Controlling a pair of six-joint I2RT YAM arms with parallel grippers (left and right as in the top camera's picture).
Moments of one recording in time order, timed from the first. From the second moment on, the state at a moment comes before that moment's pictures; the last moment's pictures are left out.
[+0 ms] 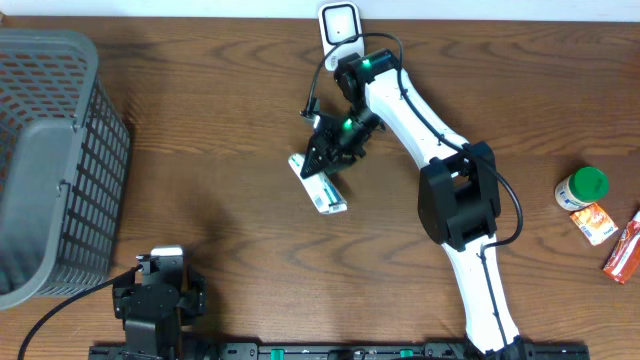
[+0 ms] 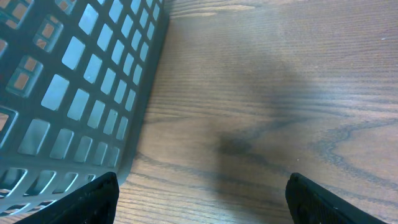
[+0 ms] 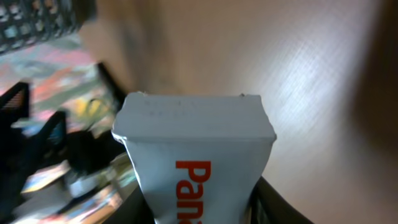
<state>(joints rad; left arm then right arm) -0.18 0.12 0.49 -1.11 -0.40 0.03 0.46 2.45 2.17 -1.50 -0.85 -0.15</state>
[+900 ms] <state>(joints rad) -0.18 0.12 0.49 -1.11 -0.40 0.03 0.34 2.45 2.31 -0.83 -0.33 0.03</state>
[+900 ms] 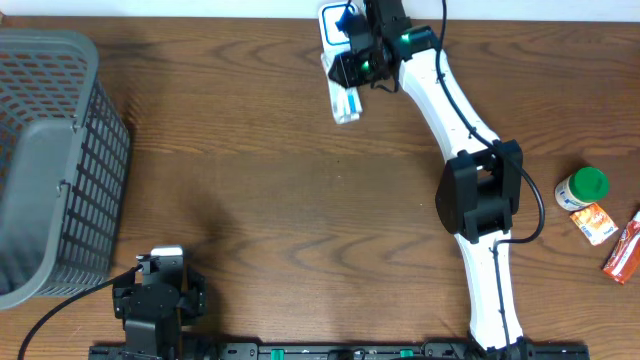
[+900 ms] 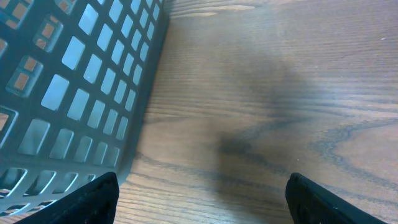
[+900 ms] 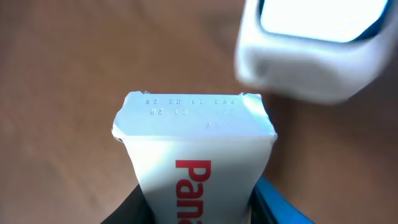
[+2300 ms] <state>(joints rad) -0.18 0.12 0.49 -1.11 -0.40 0.03 0.53 2.71 2.34 0.12 0.47 -0.96</state>
